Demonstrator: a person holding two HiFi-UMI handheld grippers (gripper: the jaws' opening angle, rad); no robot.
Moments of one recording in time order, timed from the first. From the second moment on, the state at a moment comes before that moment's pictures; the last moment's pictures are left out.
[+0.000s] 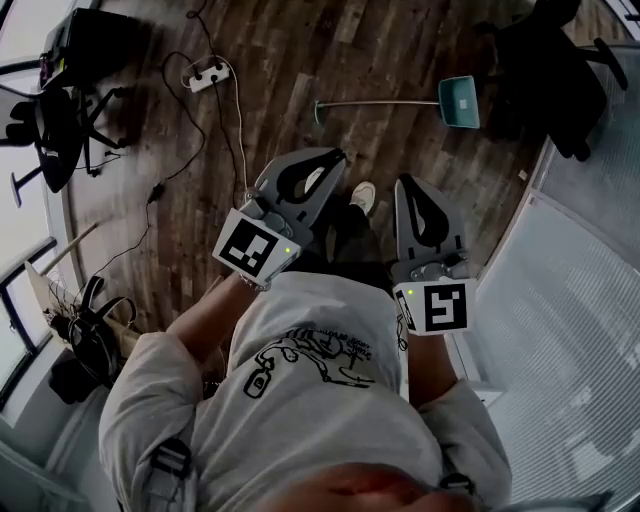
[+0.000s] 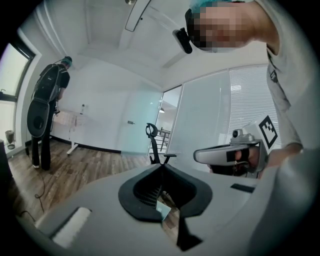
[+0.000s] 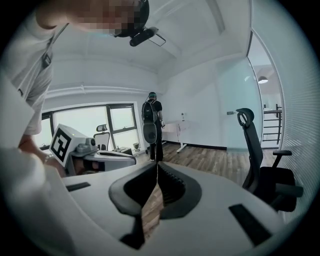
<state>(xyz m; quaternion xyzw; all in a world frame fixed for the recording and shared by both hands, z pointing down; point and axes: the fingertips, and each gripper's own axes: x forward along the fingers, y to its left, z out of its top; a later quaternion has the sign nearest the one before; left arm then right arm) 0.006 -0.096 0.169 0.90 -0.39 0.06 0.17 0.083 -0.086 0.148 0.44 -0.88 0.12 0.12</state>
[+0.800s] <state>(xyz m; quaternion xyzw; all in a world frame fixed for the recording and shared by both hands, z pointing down) 0.000 -0.111 0.348 0.89 -0.39 0.10 0.21 0.086 -0.112 0.330 0.42 -0.88 0.17 0.16</state>
